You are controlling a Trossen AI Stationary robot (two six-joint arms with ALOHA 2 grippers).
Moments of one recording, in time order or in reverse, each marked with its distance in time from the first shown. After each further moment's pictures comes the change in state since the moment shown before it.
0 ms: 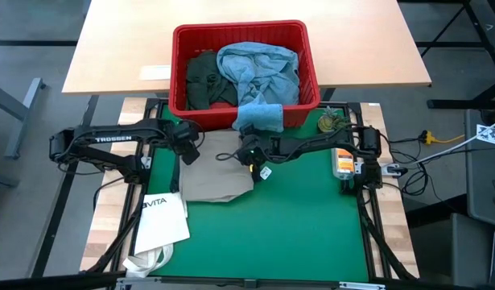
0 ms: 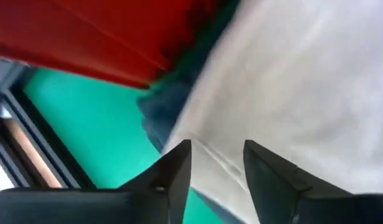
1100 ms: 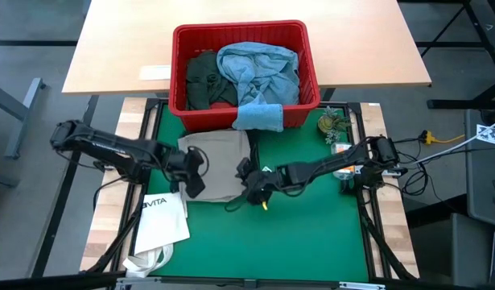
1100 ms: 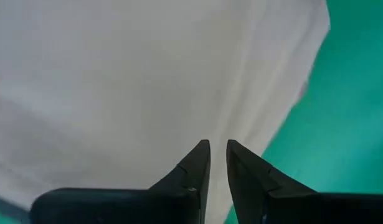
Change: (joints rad) left arm -0.452 0.000 0.033 0.167 0.263 -0.392; right arm 0.296 -0.118 -0.001 -0.127 -0.133 0.013
